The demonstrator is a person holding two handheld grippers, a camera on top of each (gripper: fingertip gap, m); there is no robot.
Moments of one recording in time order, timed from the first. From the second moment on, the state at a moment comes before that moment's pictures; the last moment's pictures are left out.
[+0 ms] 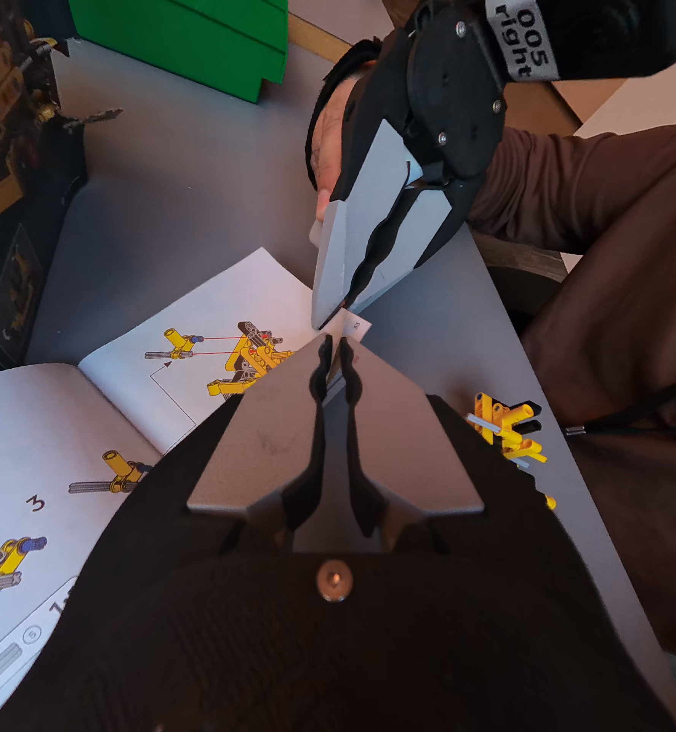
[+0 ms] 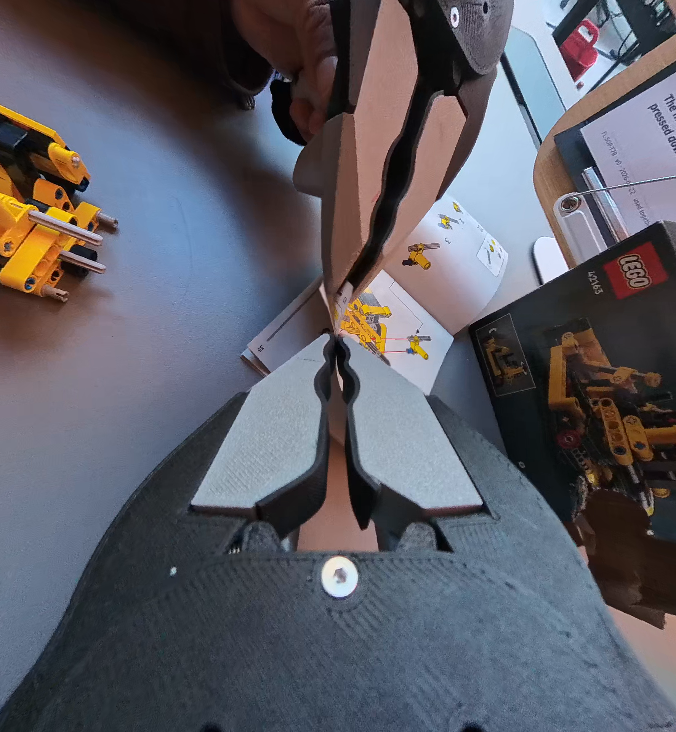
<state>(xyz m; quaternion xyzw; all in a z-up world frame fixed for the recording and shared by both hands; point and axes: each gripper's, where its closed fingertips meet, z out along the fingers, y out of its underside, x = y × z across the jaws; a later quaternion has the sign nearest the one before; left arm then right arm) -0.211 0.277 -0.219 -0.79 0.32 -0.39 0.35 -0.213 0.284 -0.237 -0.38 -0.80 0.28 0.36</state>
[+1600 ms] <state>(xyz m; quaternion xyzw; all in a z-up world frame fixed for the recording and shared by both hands) -0.347 0.212 -0.189 -0.83 -0.03 -0.22 0.51 -0.261 0.296 -0.232 -0.54 -0.73 0.31 0.28</state>
